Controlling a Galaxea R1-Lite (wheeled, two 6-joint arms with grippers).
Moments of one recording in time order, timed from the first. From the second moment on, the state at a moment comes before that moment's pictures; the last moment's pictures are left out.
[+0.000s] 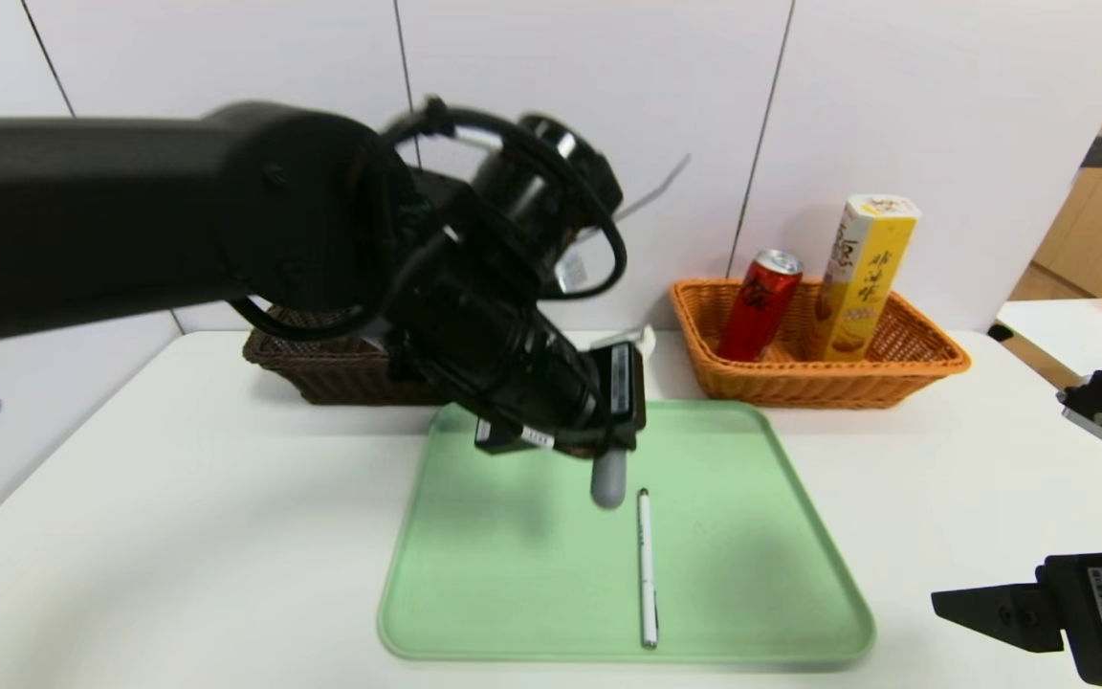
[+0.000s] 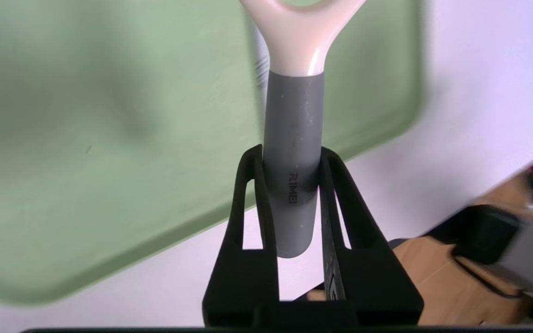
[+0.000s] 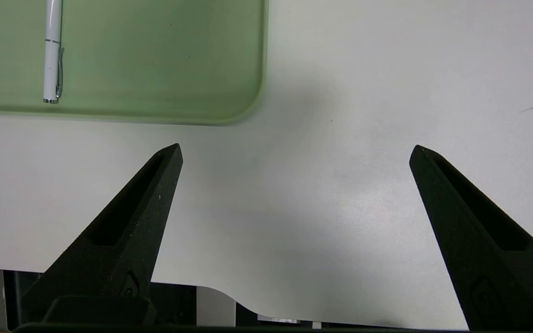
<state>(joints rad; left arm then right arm) -0.82 1.94 -1.84 0.71 -0.16 -0.67 0.63 1.21 -0.97 0.76 -0.27 0.52</state>
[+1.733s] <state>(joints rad) -0.20 2.19 -1.96 0.44 0.20 -0.69 0.63 1.21 -0.96 0.76 -0.28 0.52</state>
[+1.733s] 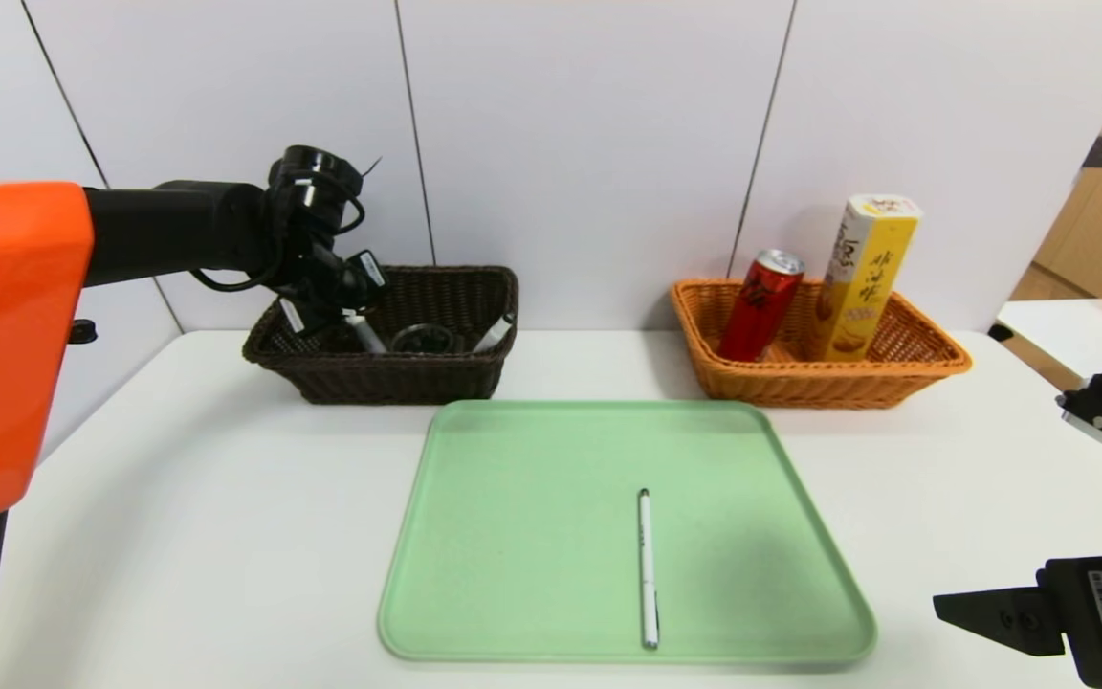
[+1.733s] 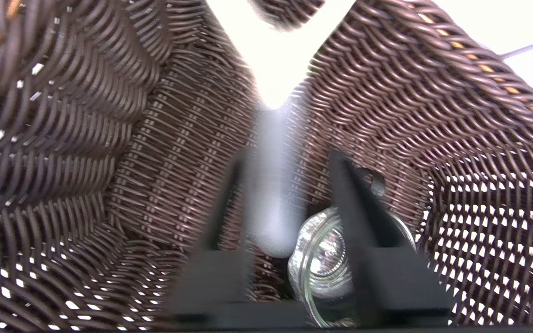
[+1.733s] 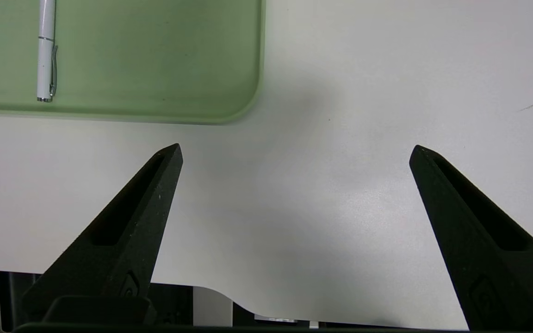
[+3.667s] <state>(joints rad) -1.00 2.16 -1.96 0.89 0.21 -0.65 0.63 1.17 -0.87 0.76 -0.27 0.51</state>
